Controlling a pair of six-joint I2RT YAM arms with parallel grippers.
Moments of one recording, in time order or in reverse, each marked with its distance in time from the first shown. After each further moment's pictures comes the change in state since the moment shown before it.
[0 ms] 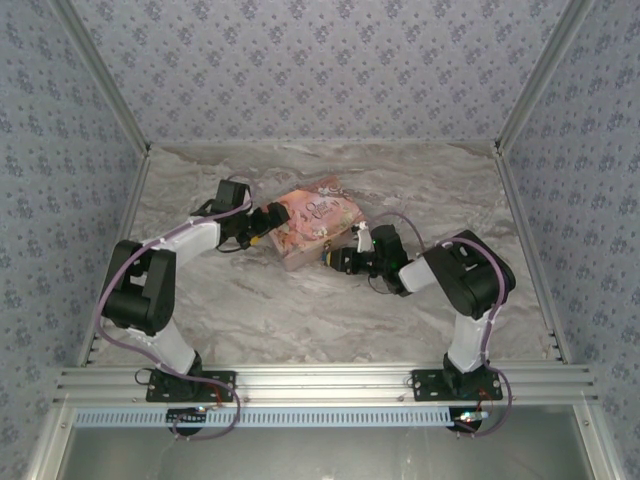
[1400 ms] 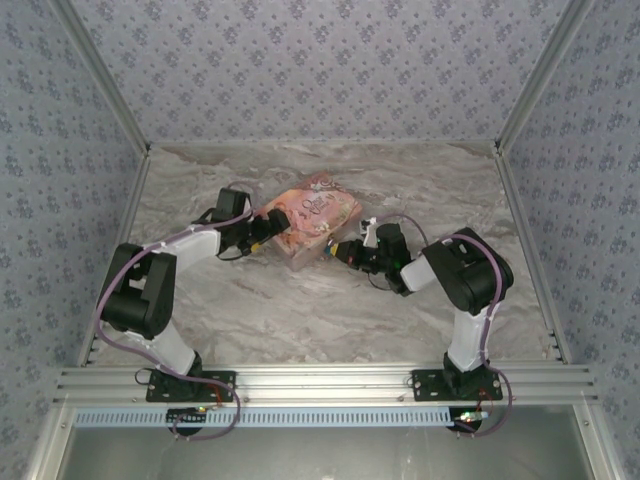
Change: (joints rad) left arm -0.008 -0.021 -0.091 0.080 -0.004 -0.008; right arm -0.040 0.026 -0.003 0.098 0.018 0.310
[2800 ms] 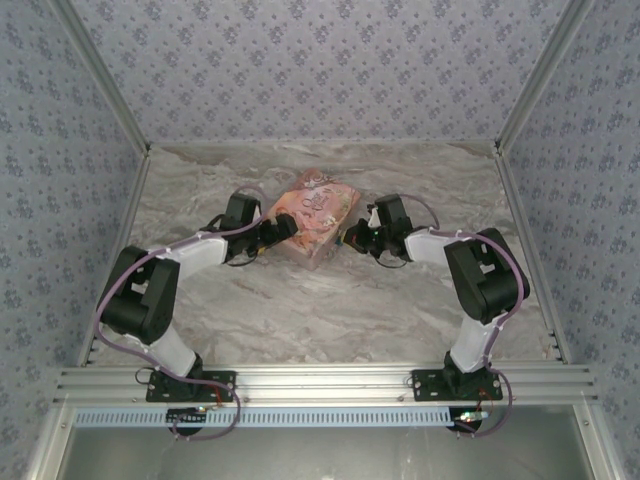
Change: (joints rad) left arm -0.079 -0.024 -0.057 0.083 -0.091 0.000; right arm -0.070 -0.101 0.304 -0.752 0.043 -0.071
